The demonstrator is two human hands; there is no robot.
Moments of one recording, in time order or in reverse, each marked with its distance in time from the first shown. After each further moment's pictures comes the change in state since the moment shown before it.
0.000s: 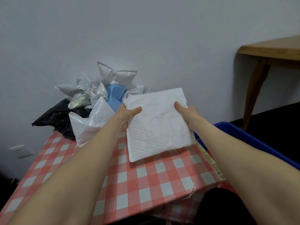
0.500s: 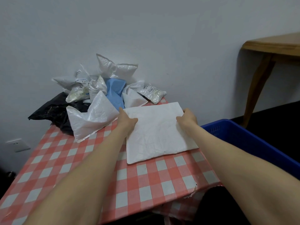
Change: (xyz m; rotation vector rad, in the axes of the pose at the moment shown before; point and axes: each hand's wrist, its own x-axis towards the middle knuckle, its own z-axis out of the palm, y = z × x) left_hand 0.012 -0.051 -0.006 0.549 0.143 0.050; right_hand 0.028 0.043 0.015 -0.650 0.137 -0.024
